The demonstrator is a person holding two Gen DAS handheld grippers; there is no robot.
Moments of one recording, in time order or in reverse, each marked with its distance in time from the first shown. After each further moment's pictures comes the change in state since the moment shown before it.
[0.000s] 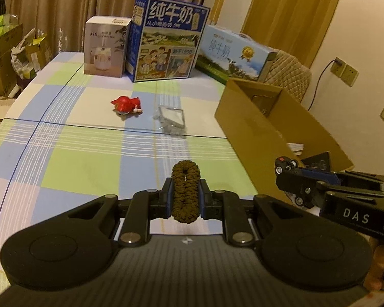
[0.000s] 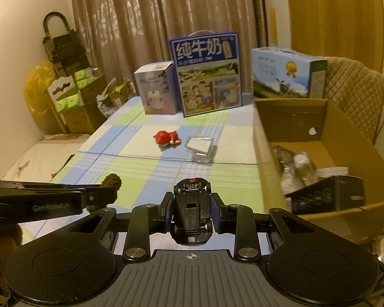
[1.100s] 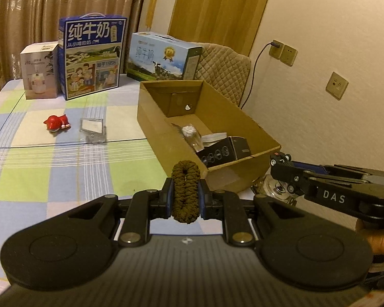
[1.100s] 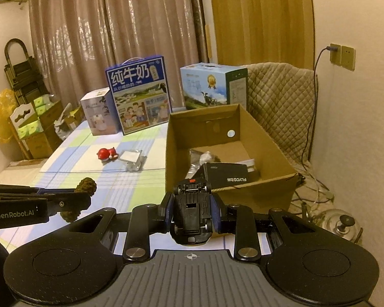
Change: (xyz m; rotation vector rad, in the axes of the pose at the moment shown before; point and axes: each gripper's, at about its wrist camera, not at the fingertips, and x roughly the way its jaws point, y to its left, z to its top) left arm -0.033 -0.134 -0.017 0.155 -0.012 -0.150; right arm -0.108 -0.089 -0.026 0.096 -0.083 -0.178
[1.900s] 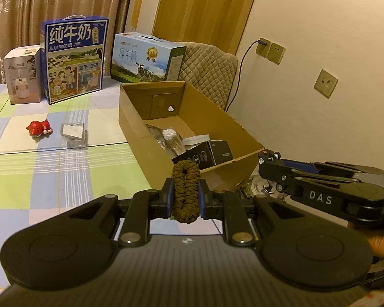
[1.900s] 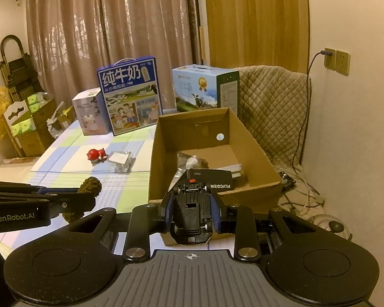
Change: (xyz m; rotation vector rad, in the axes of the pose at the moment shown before) left arm 0.014 -0.024 0.009 0.018 0.003 -0.045; right arm 0.003 -0.018 0.010 -0.025 0.003 -0.031
